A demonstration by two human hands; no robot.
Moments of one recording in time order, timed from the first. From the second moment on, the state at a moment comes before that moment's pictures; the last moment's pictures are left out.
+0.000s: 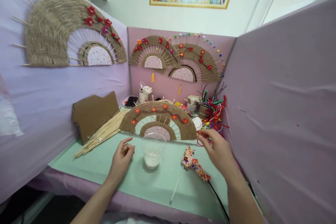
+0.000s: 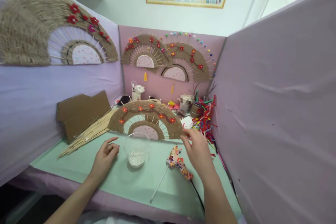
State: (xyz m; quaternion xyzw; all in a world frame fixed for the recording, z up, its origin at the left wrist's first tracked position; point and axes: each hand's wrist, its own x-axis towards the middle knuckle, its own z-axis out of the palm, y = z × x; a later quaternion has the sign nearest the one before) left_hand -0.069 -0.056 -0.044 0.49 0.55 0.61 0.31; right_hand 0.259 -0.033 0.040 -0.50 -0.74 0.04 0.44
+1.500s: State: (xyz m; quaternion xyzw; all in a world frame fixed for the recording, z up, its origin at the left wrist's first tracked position) left_hand -0.078 -0.052 -0.060 0.49 0.53 0.60 0.33; right_hand 0.207 0.106 0.068 -0.40 -0.68 0.16 0.60
